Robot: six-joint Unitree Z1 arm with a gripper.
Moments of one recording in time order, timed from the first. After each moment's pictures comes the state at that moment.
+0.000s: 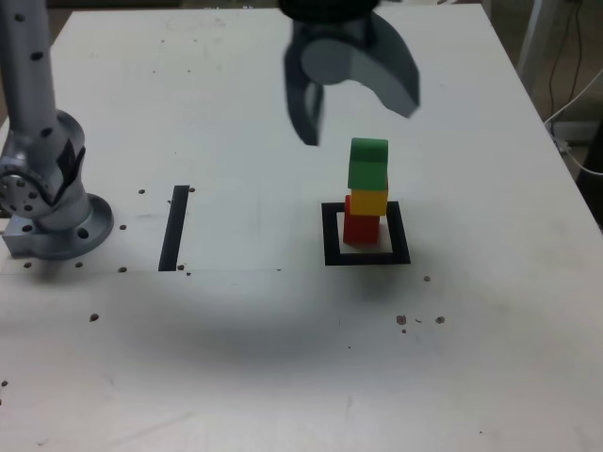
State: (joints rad) arm -0.06 1.77 -1.60 1.36 0.03 0.06
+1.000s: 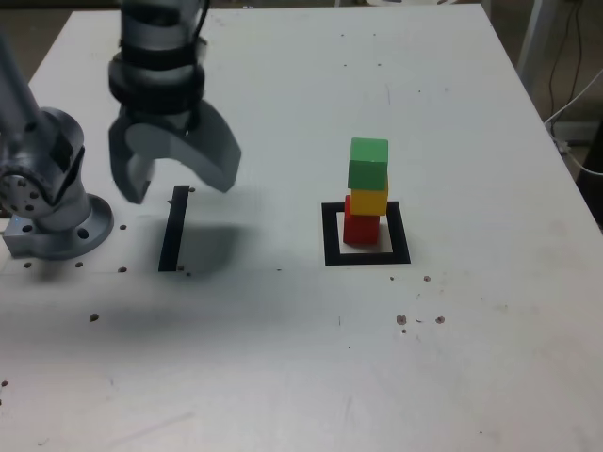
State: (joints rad) arm -0.04 1.49 -0.86 1.16 0.01 0.02
